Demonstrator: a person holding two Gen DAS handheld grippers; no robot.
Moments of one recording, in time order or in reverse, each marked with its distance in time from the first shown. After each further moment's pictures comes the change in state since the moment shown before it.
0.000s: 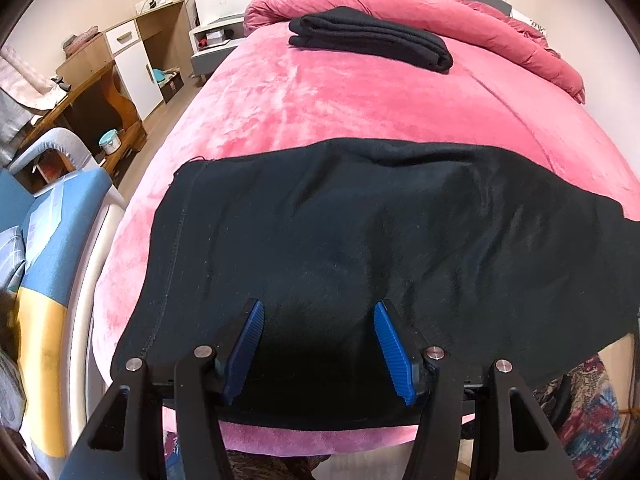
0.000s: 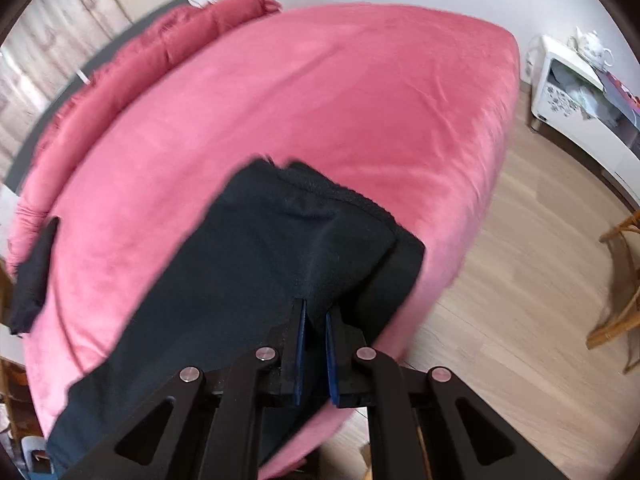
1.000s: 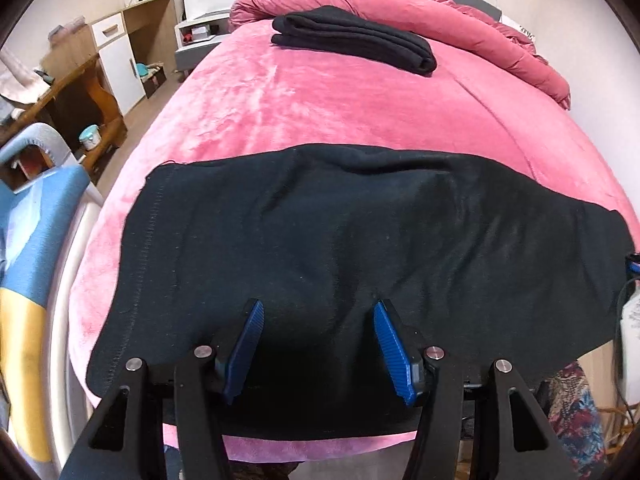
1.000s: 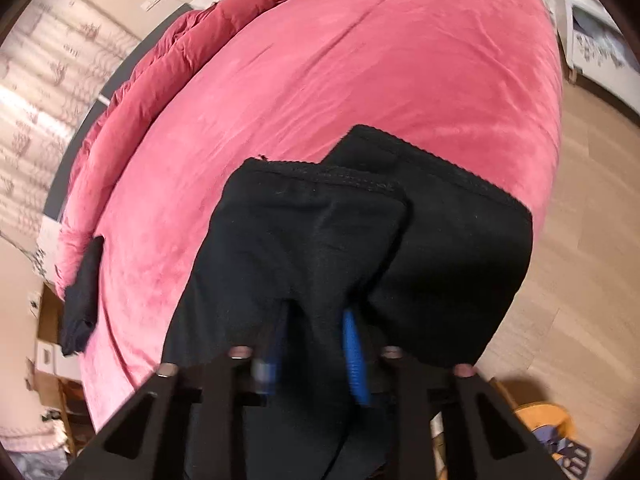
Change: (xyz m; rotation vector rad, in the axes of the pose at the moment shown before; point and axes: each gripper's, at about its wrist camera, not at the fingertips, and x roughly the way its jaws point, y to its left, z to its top) left arm 0.004 -0.006 0.008 -0.007 0.002 -0.076; right arm 0.022 0.028 0.006 0.089 0.027 0.240
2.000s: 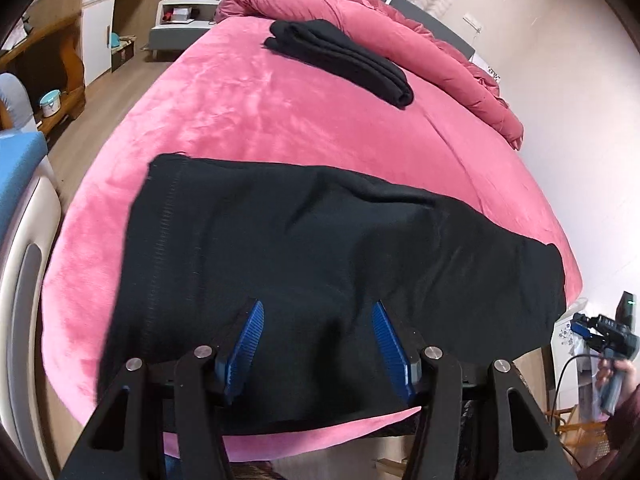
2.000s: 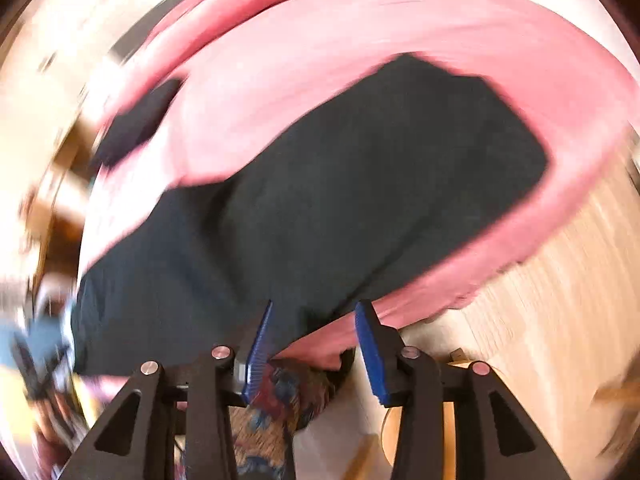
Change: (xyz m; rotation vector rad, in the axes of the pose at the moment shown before) left arm -0.013 0.062 0.003 -0.101 -0.022 -0.312; right arm -0.069 0.020 -0.095 -0.333 0.171 0.049
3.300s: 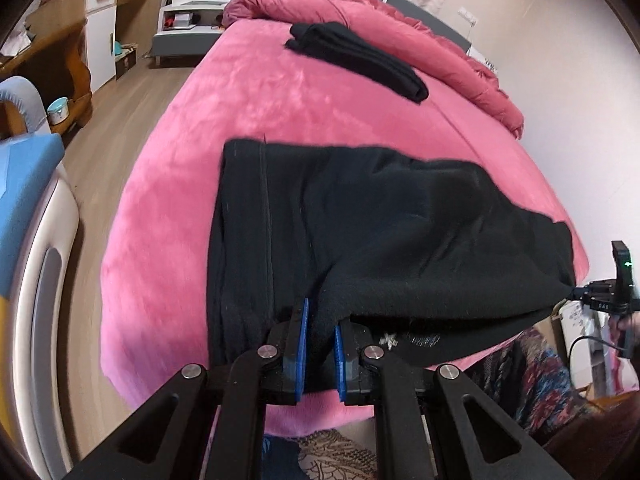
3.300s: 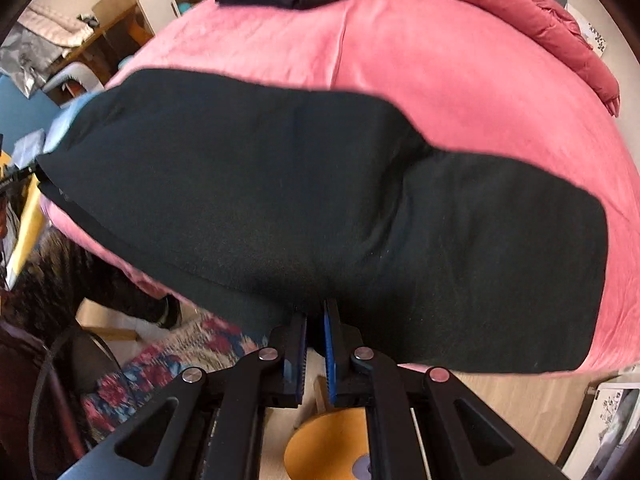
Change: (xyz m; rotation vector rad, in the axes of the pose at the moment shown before) left arm -0.027 0.061 -0.023 0.047 0.010 0.034; right arm 0.061 0.148 -0.050 -0.839 0.269 -0.084
